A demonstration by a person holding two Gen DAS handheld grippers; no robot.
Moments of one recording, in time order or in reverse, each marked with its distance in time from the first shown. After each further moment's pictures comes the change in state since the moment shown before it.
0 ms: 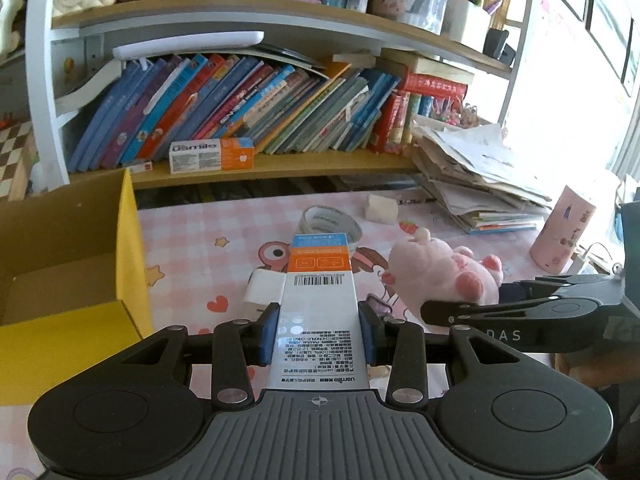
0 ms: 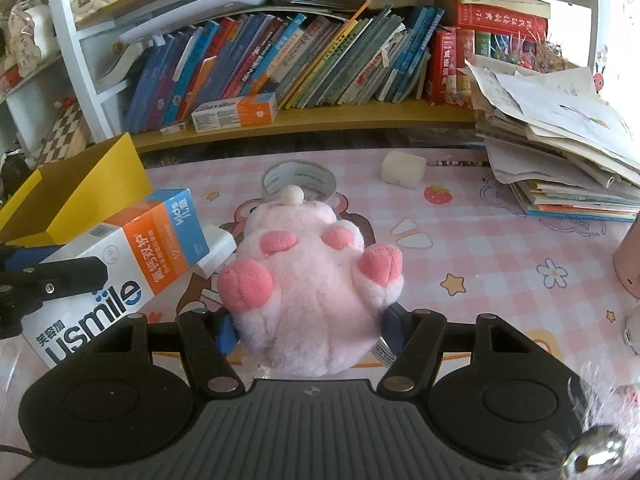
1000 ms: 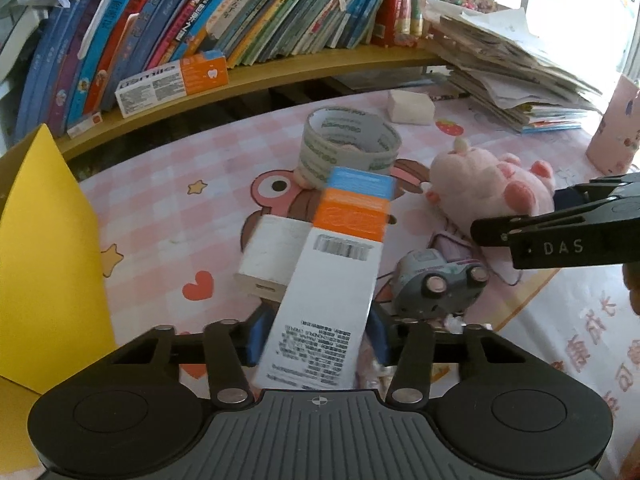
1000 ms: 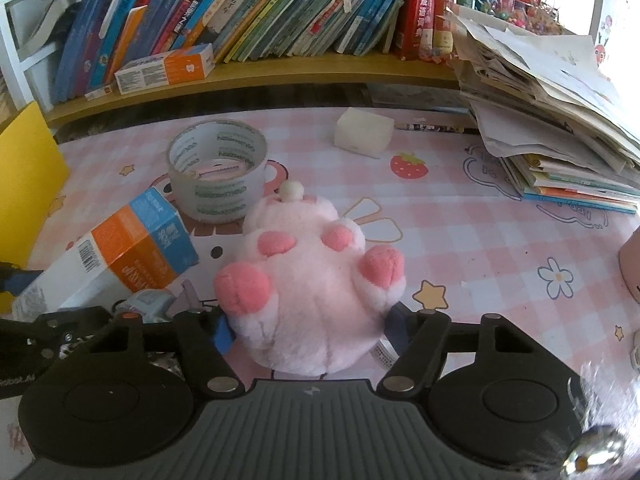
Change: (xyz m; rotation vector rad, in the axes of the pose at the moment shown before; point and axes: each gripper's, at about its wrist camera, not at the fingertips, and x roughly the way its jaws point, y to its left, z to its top) left arm 0.126 0.009 -0.007 0.159 0.249 0.032; right arm 0.088 -0.034 0.012 0.005 0.108 -0.122
